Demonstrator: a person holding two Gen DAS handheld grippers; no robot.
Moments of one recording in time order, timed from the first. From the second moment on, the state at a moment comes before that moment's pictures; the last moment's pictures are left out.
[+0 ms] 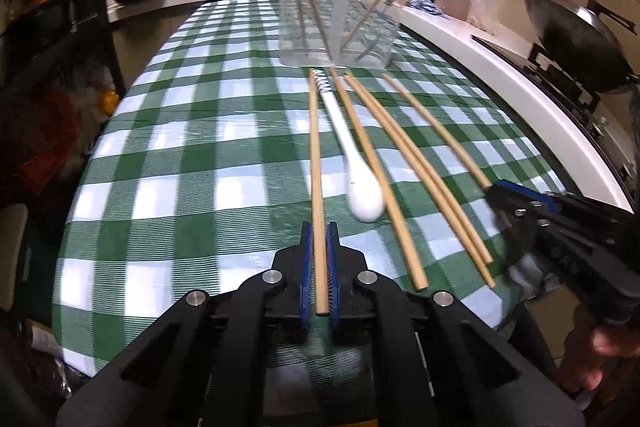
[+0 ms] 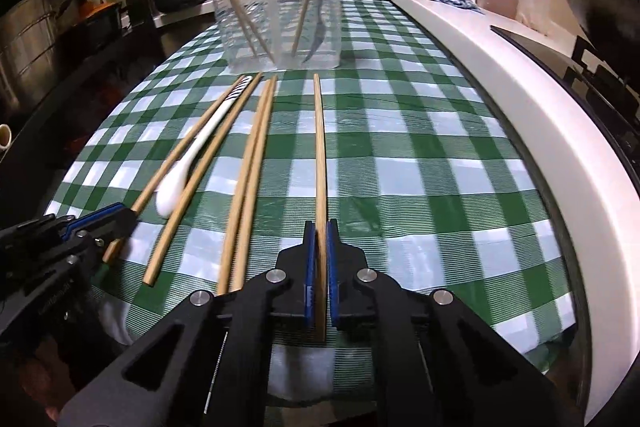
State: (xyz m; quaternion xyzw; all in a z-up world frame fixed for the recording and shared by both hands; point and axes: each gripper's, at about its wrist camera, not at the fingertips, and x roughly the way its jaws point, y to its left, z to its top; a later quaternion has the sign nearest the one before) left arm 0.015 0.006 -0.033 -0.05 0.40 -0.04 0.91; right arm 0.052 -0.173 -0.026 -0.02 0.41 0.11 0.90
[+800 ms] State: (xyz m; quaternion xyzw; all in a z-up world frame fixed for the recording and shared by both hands) left arm 0.005 0.020 -0.035 -0.06 0.39 -0.01 0.92; right arm 0.037 -0.199 -0.033 0.00 0.40 0.11 0.91
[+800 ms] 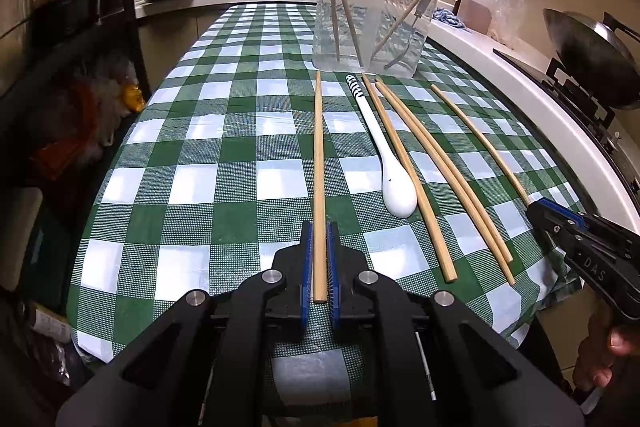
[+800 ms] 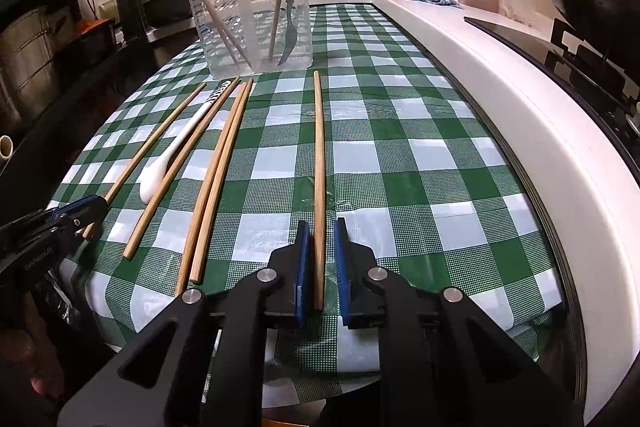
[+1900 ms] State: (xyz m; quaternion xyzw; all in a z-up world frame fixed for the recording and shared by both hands) left arm 0.004 0.017 -0.033 -0.06 0.39 -0.02 0.92; right arm 0.039 -0.201 -0.028 0.00 0.40 0.11 0.91
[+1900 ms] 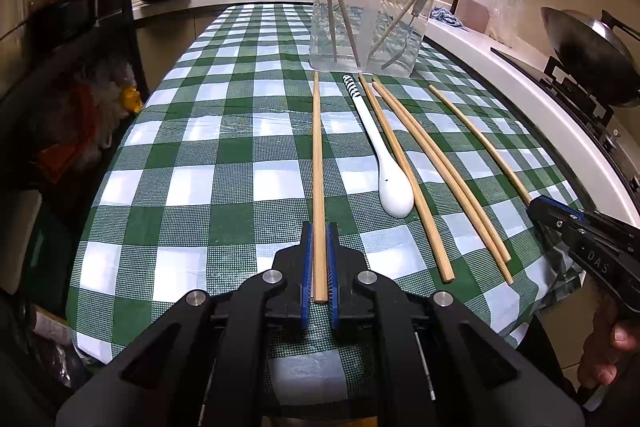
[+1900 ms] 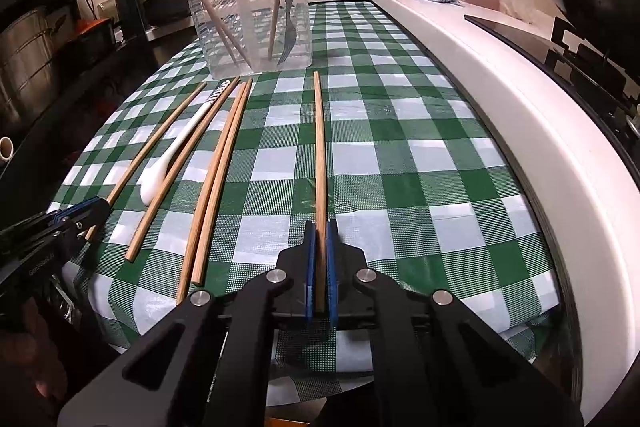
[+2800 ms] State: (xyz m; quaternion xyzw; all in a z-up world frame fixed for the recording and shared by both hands) left arm -0.040 0.026 0.058 -0.05 0.27 -0.03 0.96; right arm -0.007 -0.205 0.083 0.00 0.29 0.13 0.95
